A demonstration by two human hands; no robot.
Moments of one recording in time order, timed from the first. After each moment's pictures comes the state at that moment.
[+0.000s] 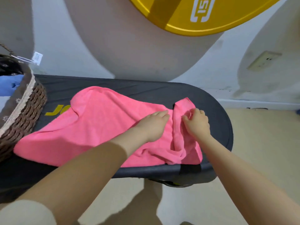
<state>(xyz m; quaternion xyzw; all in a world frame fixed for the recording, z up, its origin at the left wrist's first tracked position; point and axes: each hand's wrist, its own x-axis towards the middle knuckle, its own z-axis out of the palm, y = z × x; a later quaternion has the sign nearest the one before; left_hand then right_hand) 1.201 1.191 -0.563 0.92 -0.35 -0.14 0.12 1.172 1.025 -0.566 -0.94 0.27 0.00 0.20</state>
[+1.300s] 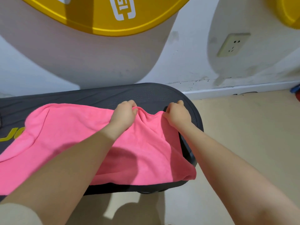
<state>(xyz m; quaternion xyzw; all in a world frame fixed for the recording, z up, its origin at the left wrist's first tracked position) 1.251 1.112 -0.570 0.96 -0.12 -0.07 0.25 1.202 0.936 -0.561 -0.95 0.21 0.11 0.20</state>
